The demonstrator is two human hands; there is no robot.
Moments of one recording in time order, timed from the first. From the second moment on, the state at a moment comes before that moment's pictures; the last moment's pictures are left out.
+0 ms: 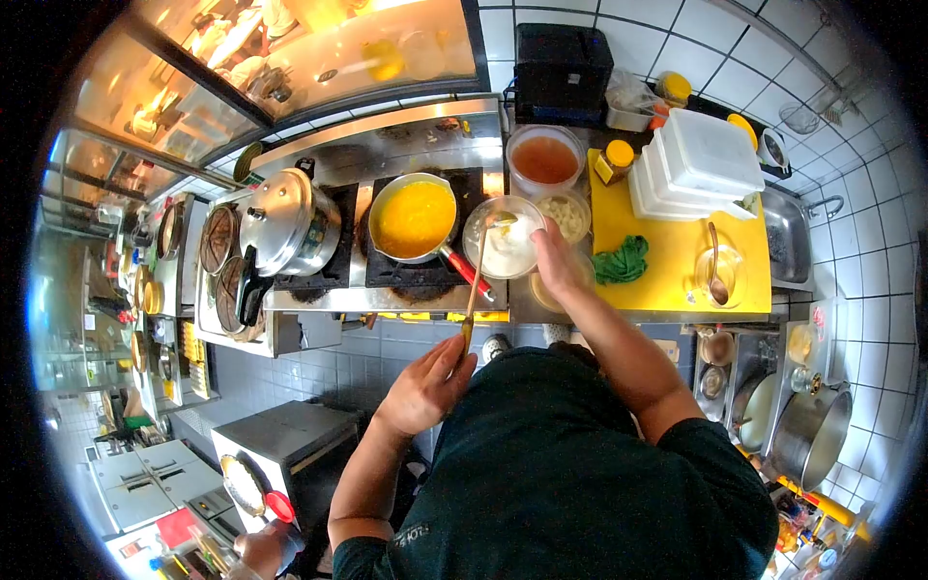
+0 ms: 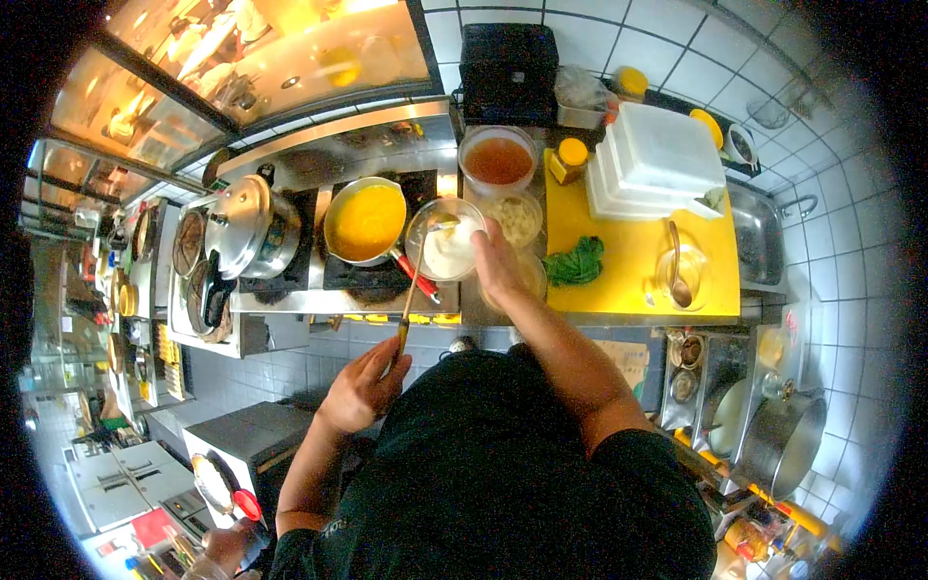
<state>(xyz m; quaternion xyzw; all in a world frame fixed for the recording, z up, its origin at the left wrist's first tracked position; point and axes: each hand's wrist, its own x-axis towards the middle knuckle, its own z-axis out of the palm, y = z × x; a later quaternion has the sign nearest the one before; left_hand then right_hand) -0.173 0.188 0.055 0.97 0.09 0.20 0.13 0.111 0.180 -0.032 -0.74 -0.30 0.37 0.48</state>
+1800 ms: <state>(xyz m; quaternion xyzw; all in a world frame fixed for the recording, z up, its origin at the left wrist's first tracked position) -0.184 0.303 -0.024 0.94 0.22 0.16 0.19 0.194 -0.070 -0.028 -0.64 0.08 0.18 0.74</state>
